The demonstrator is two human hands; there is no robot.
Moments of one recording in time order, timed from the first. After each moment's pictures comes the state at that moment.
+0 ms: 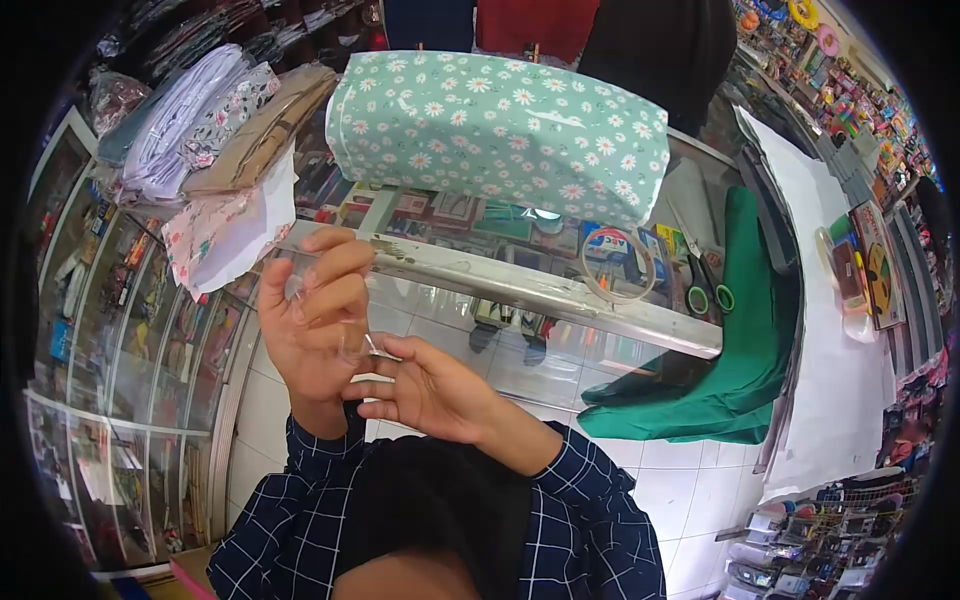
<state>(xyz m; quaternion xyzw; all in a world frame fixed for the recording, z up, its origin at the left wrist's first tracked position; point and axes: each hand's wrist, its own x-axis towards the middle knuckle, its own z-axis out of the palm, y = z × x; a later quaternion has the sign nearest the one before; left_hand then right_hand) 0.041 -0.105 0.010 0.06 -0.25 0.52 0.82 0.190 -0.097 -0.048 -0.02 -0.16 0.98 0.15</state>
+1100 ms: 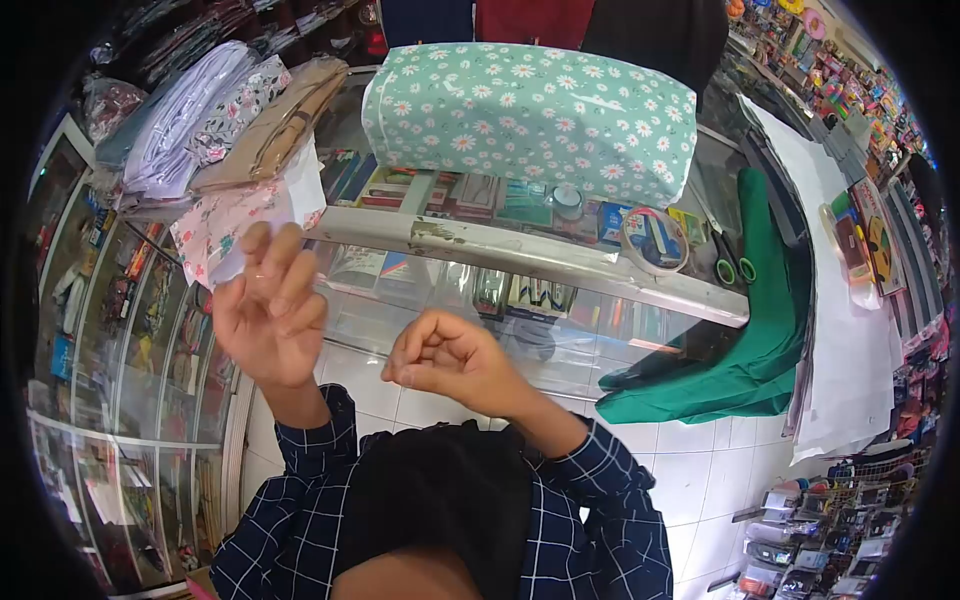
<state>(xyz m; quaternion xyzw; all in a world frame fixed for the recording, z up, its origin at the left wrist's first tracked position) -0.033 -0.136 0.013 0.29 -0.04 0.70 0.65 0.163 -0.111 -0.052 -0.01 -0.51 0.77 0.38</state>
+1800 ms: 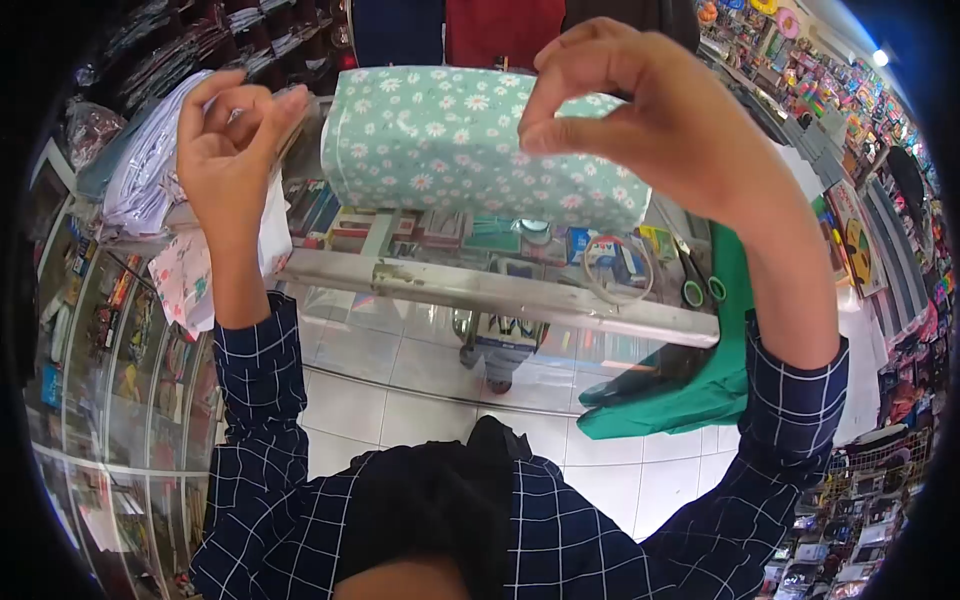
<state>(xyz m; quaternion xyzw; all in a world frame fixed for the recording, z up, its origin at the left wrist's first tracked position) -0.029 -0.009 0.093 0.62 0.28 0.73 0.03 0.263 -0.011 0.170 -0.27 -0.89 0.19 0.30</state>
